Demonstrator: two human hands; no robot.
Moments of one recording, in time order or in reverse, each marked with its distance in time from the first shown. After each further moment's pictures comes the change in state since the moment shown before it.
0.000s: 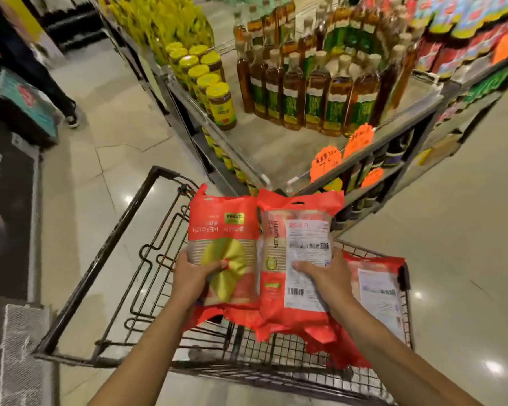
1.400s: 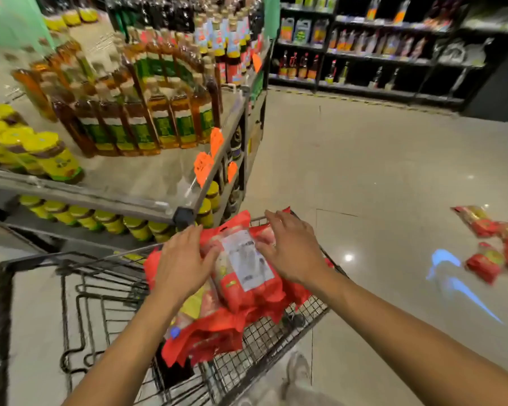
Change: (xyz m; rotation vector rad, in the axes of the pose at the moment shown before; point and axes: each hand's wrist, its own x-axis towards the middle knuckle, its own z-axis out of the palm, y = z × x) left_hand 0.036 0.069 0.039 0.974 -0.626 1.157; right_hand -0.136 -0.087 0.043 -1.086 0.517 -0.032
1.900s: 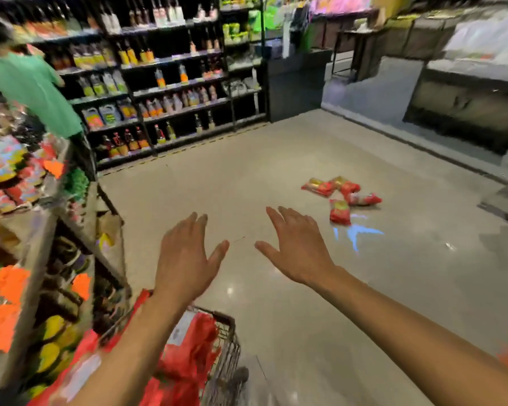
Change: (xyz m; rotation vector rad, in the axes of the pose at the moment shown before) left_hand 0.026 0.392 0.022 0.034 0.048 0.738; right_hand -0.191 0.275 -0.126 0.006 0.379 0.595
